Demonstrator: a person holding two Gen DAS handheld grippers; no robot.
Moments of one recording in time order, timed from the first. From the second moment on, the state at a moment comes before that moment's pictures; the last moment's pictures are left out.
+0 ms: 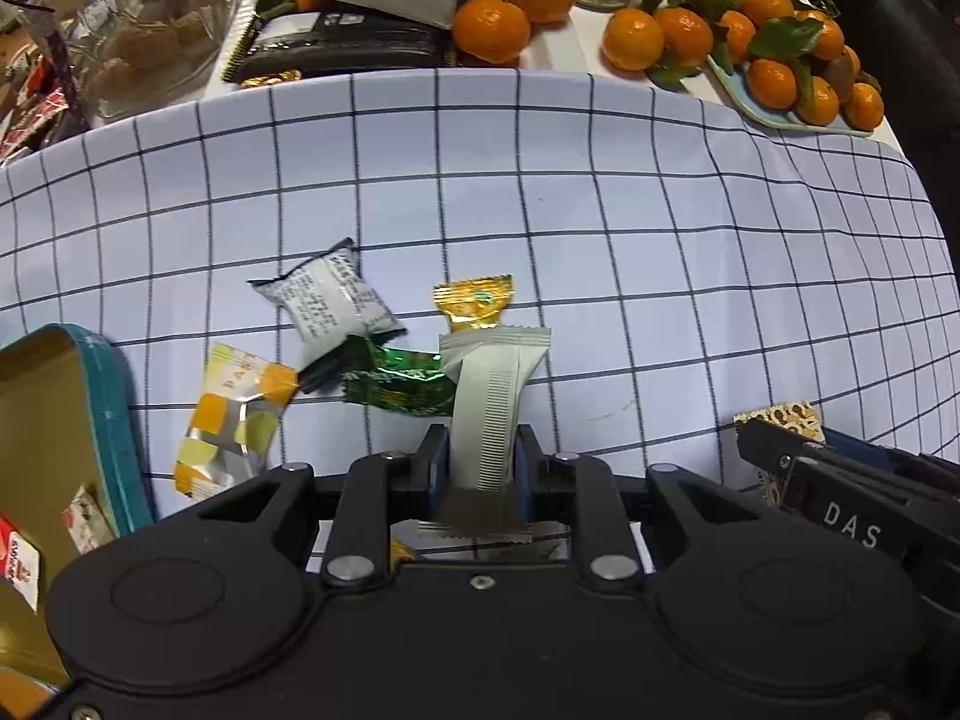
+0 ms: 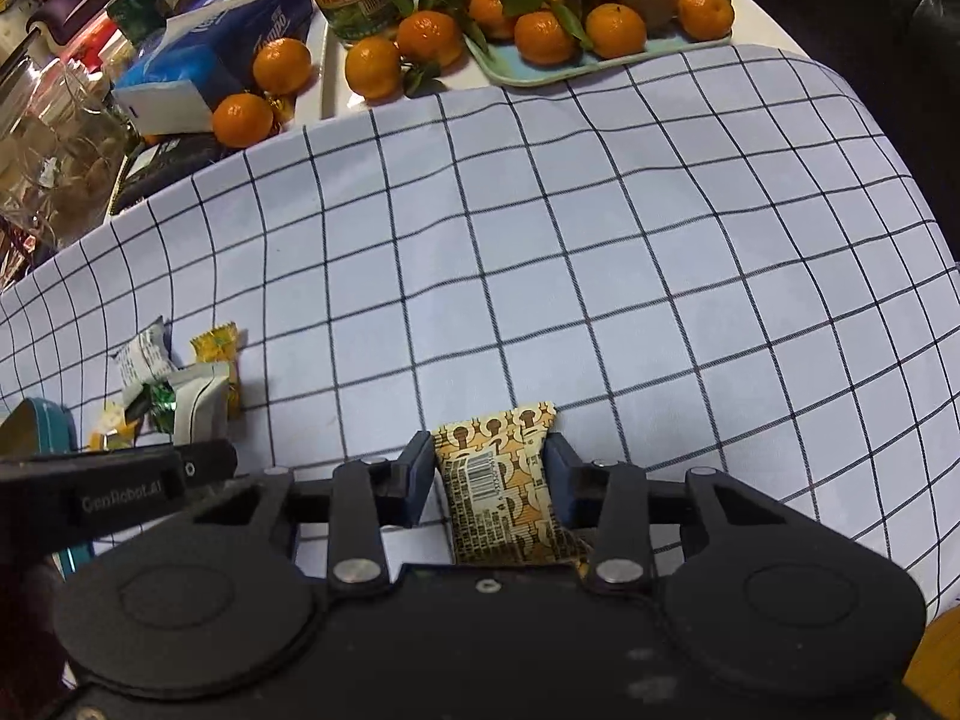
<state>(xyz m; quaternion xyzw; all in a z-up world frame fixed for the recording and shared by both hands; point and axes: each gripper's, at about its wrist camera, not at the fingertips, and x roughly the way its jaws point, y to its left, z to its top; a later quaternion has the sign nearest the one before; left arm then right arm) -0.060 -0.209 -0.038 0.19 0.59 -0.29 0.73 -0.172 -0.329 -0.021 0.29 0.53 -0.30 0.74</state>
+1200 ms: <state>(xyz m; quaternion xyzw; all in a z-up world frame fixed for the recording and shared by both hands) -0.034 -0.192 -0.030 0.17 0.60 -0.25 0.74 -0.140 -0.301 -0.035 0.32 0.57 -0.28 0.70</state>
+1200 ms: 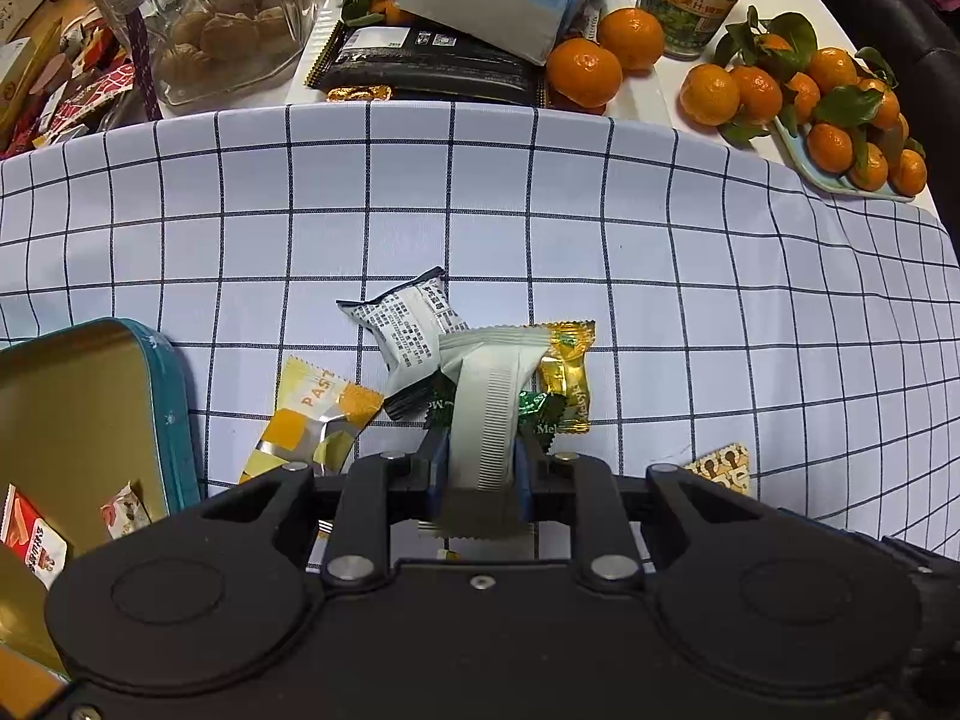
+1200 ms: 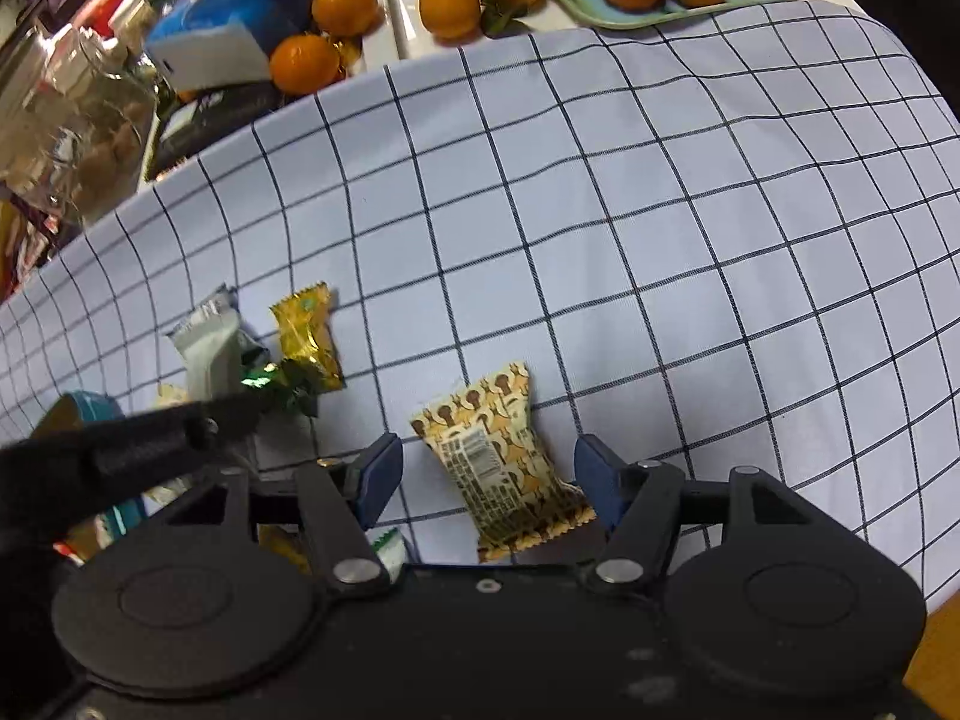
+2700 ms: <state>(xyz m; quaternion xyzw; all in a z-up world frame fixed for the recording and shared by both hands) 0.074 0.028 0.024 0.04 0.56 -0.06 0.83 -0.048 -0.162 0.015 0.28 0.48 -0.09 0.82</state>
